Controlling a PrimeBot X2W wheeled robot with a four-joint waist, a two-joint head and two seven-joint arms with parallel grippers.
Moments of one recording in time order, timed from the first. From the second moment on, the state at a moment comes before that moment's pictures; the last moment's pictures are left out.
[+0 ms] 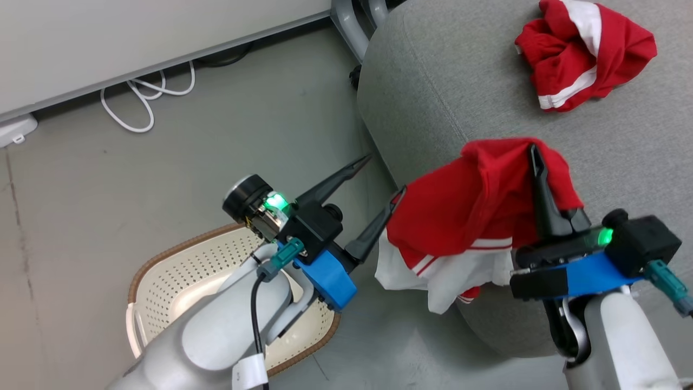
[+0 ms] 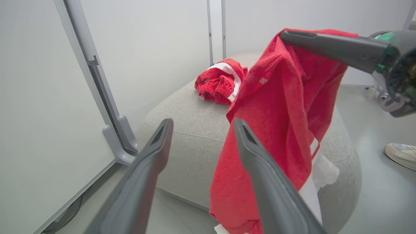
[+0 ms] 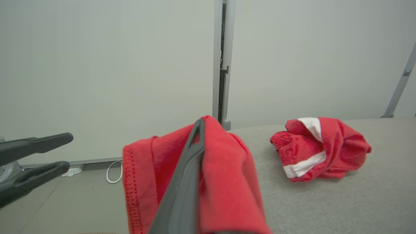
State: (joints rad) left arm -0.69 0.24 -0.95 0.39 -0.45 -0.05 -0.26; right arm -0.29 -0.05 0.05 0.11 0.12 0.13 -0.26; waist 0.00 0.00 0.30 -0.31
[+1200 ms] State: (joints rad) left arm -0.93 0.38 -0.92 0.22 -0.34 -0.03 -0.19; right arm -1.10 -0.54 -0.46 0.42 0.12 0.13 -0.26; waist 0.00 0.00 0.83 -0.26
